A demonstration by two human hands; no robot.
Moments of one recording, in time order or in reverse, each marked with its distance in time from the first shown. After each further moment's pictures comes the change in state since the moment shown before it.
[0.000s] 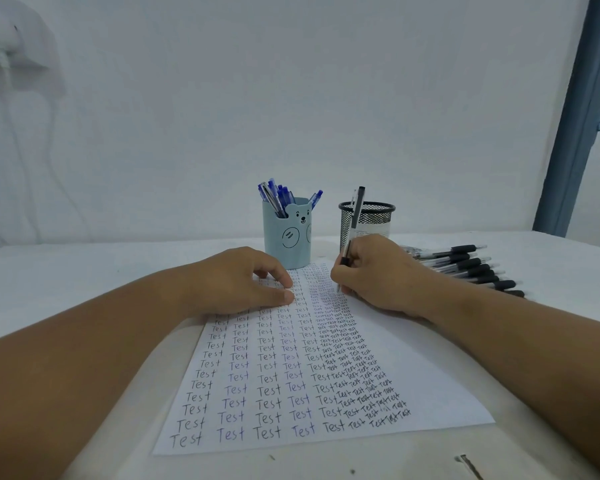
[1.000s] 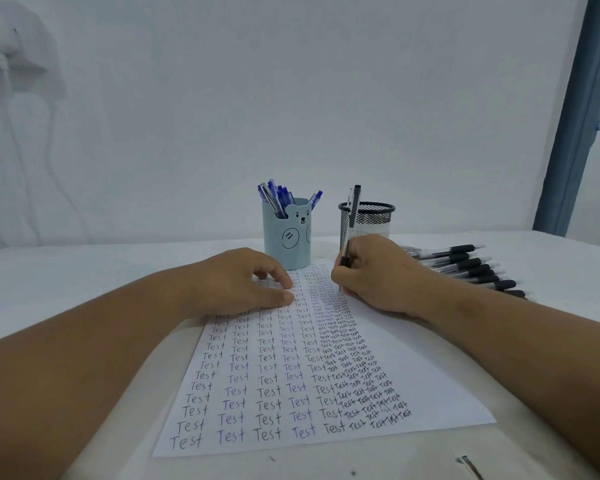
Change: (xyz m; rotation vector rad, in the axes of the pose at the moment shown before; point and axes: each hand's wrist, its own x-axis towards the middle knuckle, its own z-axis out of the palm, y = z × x) left_hand 0.000 0.000 0.000 0.001 -0.002 -0.002; right_hand 0.002 0.000 0.000 -0.051 0.019 -0.033
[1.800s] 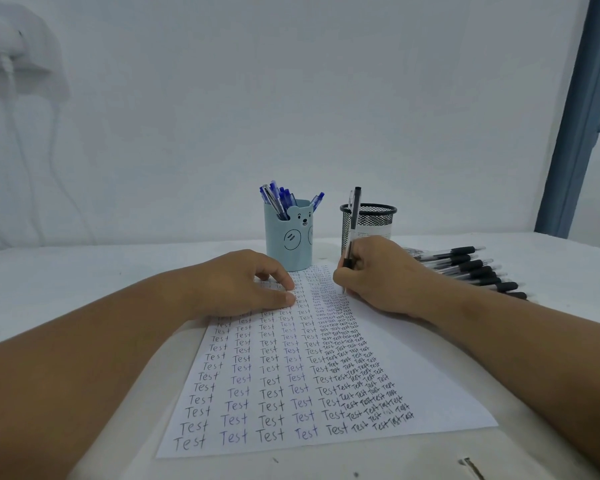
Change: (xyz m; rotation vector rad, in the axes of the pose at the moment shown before) left_hand -0.002 0.001 -0.001 -0.005 -0.005 -0.010; right_hand -0.001 0.000 -0.001 0.003 -0.001 0.010
